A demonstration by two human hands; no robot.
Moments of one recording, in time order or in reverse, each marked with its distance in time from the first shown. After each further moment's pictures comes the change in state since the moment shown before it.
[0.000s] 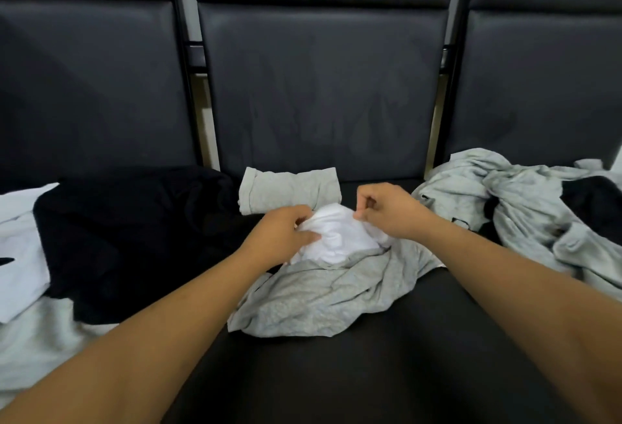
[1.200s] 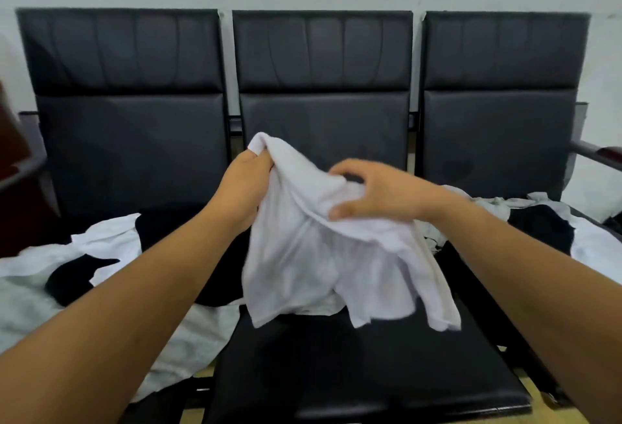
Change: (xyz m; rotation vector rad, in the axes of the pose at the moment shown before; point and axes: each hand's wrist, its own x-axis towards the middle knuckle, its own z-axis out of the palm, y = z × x) left_hand -0.128 0.159 -0.132 -0.692 0.384 0.038; right_hand -0.140 -0.156 -0.116 -0.016 -0.021 -0.238
